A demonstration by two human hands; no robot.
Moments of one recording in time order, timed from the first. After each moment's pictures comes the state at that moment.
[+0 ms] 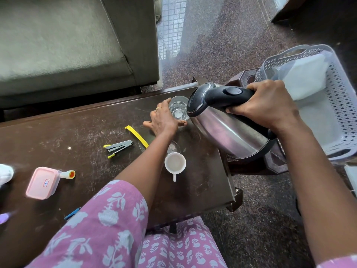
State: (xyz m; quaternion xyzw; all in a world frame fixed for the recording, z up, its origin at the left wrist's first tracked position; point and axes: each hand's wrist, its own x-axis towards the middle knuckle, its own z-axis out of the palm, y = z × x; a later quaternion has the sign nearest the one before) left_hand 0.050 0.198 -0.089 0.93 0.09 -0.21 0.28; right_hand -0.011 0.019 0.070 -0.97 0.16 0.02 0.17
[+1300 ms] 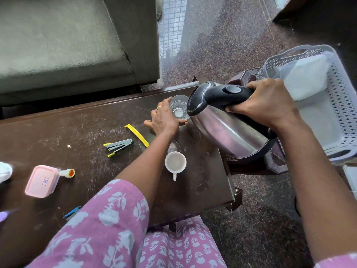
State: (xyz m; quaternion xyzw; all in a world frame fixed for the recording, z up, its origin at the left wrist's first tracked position) left_hand 0.050 0.199 -0.093 0.93 0.09 -0.22 0.29; right_hand -0.007 0.020 0.068 -0.98 0.14 0.03 0.16
